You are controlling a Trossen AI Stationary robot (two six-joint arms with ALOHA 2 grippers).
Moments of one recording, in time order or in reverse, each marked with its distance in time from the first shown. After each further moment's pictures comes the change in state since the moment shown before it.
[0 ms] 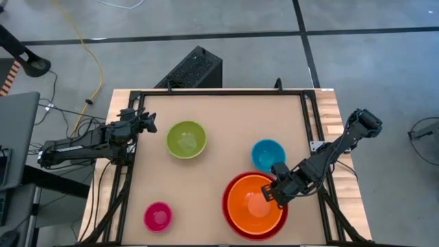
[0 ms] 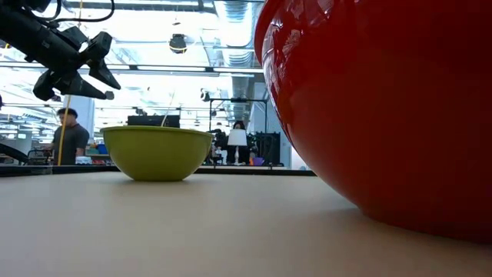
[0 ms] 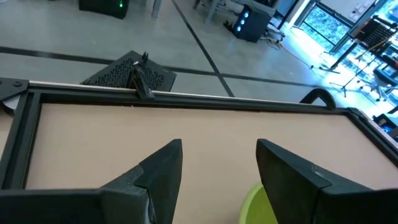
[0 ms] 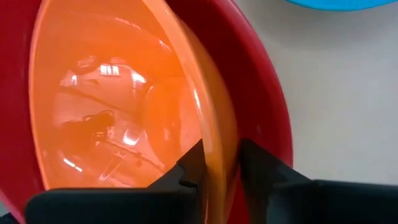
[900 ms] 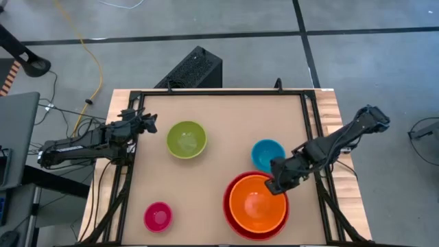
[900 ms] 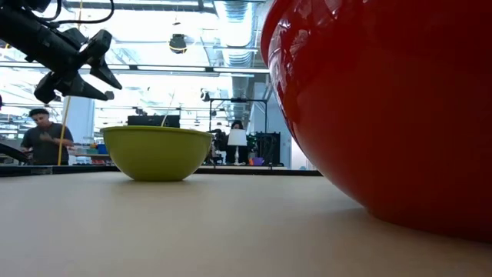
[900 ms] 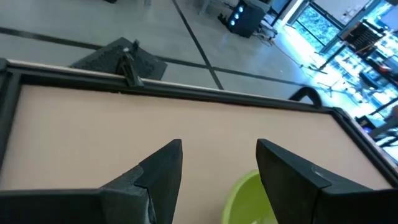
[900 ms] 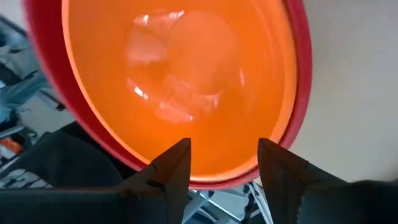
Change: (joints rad) left arm 0.000 0.000 0.000 -0.001 0.054 -0.075; right arm -0.175 -0.150 0.000 0.022 -0.357 -0.216
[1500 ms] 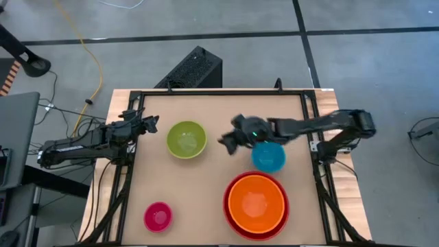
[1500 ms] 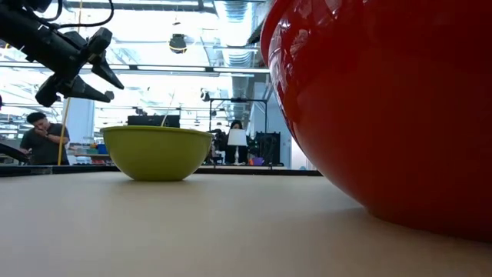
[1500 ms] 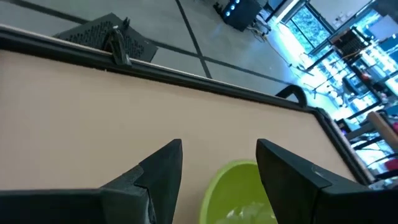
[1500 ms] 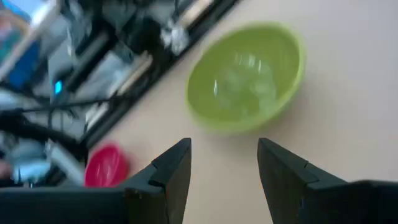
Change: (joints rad) left arm 0.000 0.006 0.000 0.000 0.055 -0.123; right arm -0.495 0.237 0.001 0.840 0.335 -0.855
